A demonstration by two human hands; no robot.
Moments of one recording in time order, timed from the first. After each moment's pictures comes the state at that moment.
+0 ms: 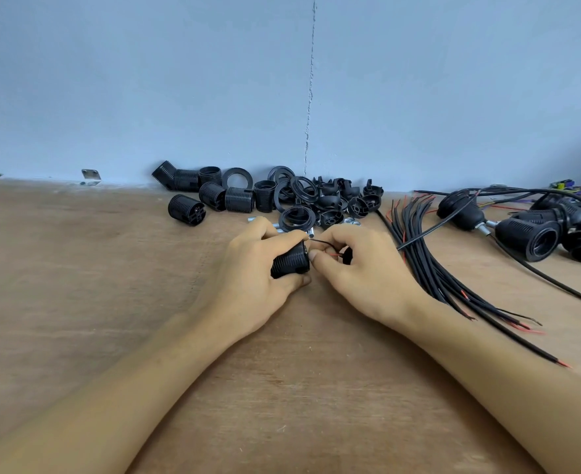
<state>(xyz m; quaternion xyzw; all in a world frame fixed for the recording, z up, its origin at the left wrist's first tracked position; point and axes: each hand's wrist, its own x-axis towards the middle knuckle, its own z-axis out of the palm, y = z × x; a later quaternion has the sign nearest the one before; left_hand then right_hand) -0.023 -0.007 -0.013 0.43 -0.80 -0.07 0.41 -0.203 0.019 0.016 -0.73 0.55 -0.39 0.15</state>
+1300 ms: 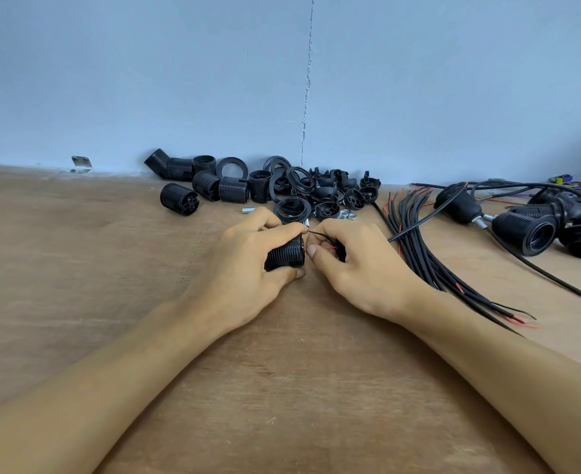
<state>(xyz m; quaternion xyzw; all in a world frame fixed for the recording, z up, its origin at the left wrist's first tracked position) -0.022 -0.008 -0.013 0.40 -0.82 -0.05 0.41 -0.210 0.016 0.015 -0.78 0.51 -0.33 0.13</state>
